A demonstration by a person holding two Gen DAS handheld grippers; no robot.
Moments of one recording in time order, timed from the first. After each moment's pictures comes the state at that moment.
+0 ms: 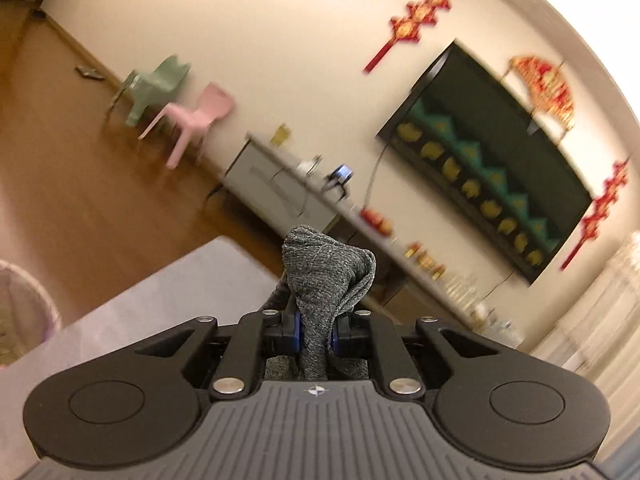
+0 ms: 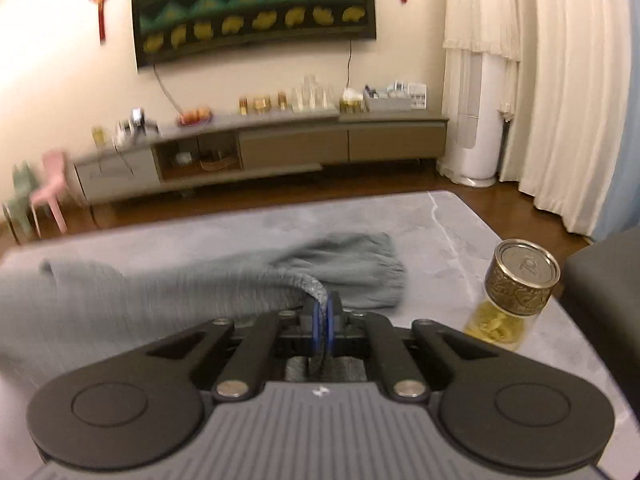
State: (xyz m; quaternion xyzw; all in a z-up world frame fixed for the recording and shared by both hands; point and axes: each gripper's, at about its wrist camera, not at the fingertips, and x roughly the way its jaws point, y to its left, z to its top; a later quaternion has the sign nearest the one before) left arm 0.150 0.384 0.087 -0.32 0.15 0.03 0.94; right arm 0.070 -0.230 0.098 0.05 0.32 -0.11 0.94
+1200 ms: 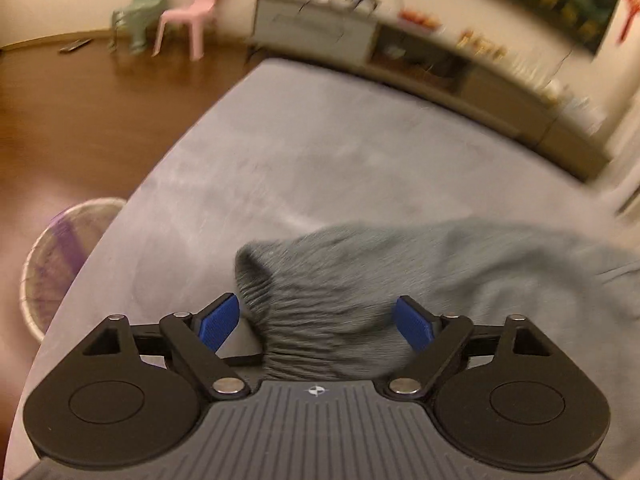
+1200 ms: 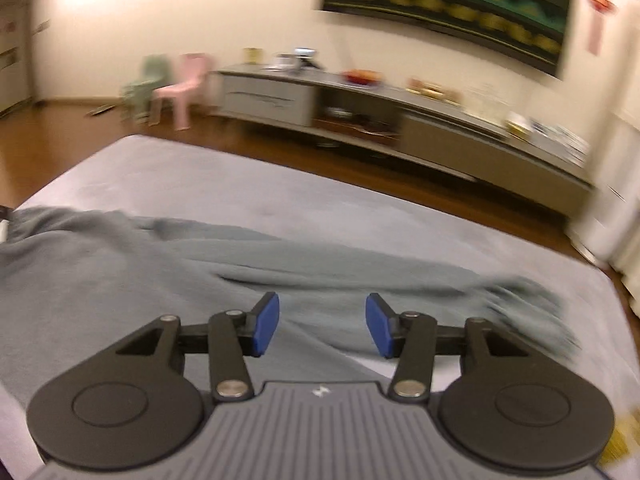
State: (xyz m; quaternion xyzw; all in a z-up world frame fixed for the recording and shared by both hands) left arm 0.139 0.340 0.021 -0.11 0.43 0.04 0.90; right arm 0.146 -0.024 0.076 -0.09 0.34 0.12 0.93
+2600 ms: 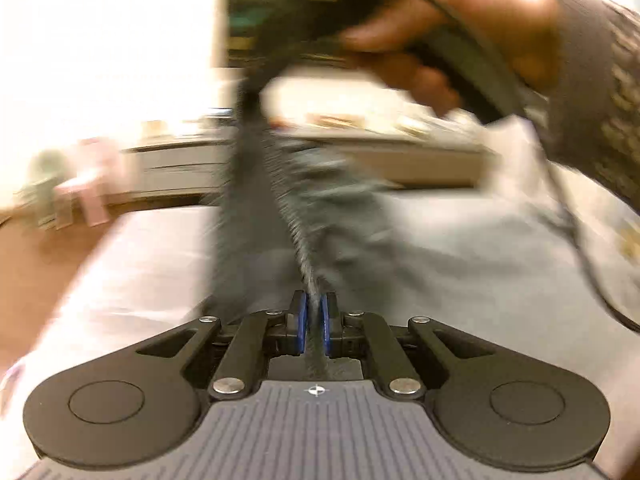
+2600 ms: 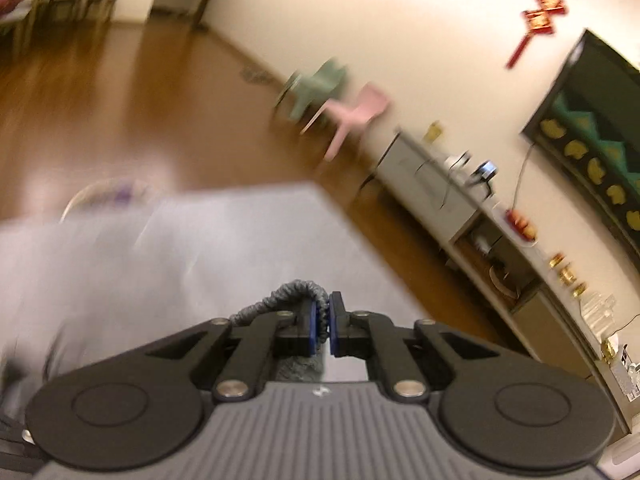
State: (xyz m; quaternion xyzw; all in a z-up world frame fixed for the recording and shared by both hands) left arm 0.039 0.194 0.063 0.02 0.23 -0.07 0.97; right arm 0.207 0.301 0.162 -0.29 0.23 0.27 0.89
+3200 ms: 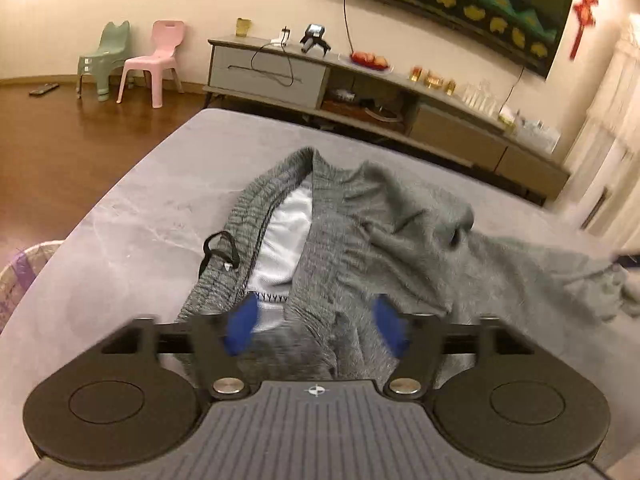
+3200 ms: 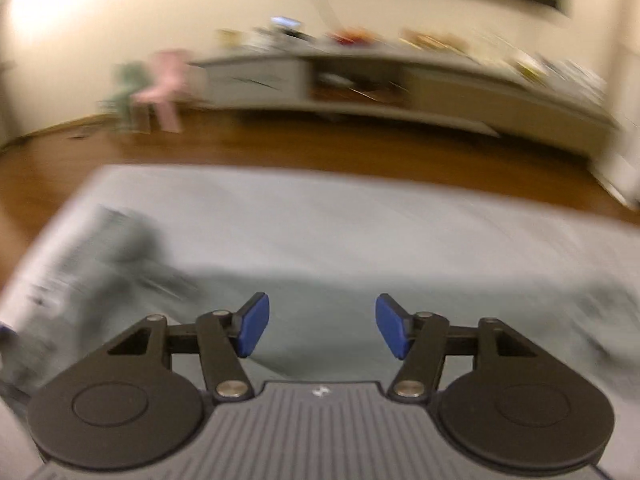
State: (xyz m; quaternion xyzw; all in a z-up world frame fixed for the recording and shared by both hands) left arm 0.123 0.265 0.031 -0.10 0.35 -0.01 0.93; right arm 0.216 -0.072 0.064 0.02 0.42 0.04 0.91
